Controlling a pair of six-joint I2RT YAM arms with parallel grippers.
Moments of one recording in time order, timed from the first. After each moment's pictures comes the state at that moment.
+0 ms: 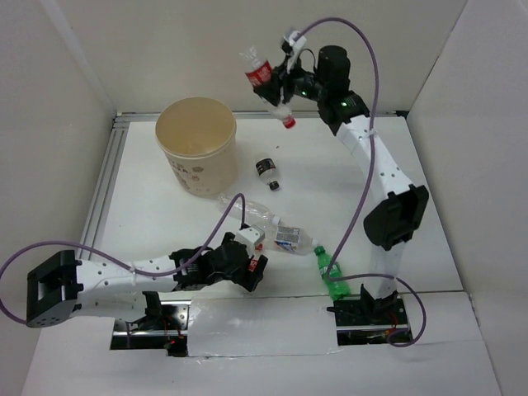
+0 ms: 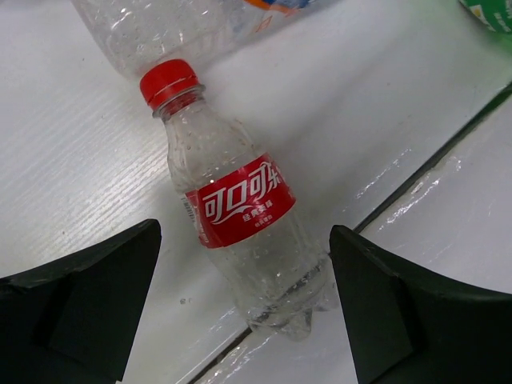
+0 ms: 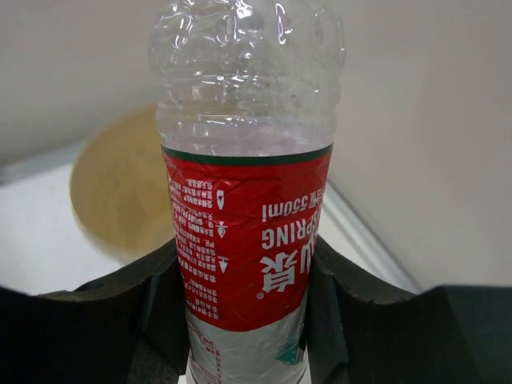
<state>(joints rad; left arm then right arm) -1.20 1.14 0.59 -0.22 -0.26 -0.48 0.35 1.86 2.00 -0.26 -0.64 -0.14</state>
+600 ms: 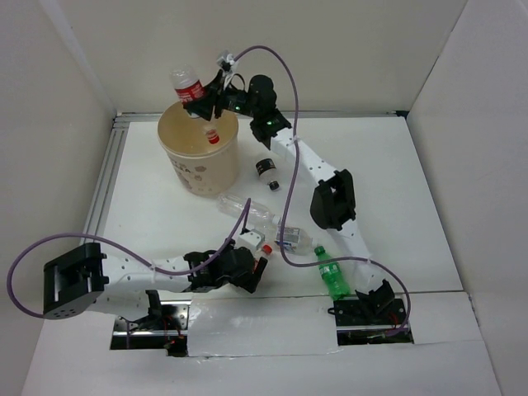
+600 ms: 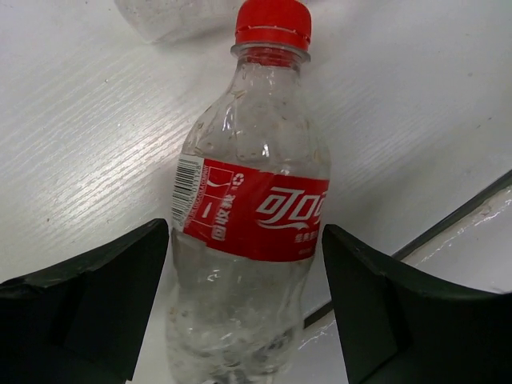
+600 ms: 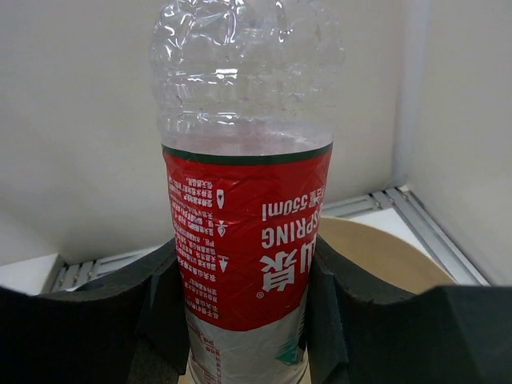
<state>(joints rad) -1.22 1.28 0.55 -0.16 -0.34 -0.59 0.60 2.48 2.49 0.32 -0.73 0.35</state>
